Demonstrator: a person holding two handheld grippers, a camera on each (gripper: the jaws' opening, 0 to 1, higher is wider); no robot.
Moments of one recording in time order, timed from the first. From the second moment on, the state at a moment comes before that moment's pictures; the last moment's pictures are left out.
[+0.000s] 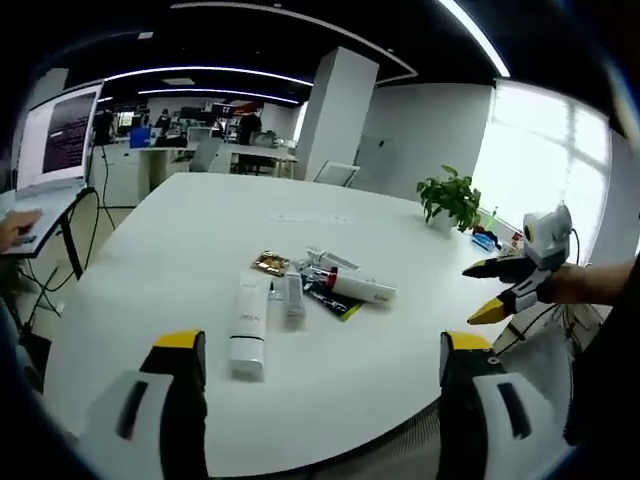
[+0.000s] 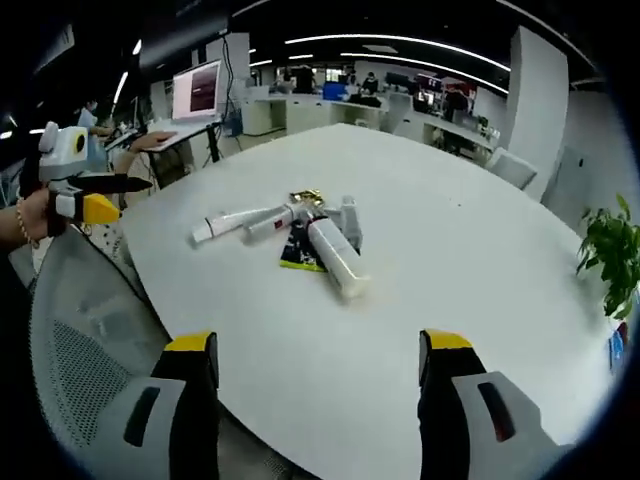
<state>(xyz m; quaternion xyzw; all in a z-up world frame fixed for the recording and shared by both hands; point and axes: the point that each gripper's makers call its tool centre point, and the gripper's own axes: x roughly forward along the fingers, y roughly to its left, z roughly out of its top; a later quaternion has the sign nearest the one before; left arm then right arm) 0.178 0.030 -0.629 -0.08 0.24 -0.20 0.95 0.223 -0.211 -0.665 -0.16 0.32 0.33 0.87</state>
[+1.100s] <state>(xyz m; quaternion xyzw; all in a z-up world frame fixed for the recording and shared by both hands) 0.176 0.028 -0.638 -0.08 0.26 -0.22 0.94 0.314 -0.154 -0.705 -0.27 0.38 0.43 0.77</state>
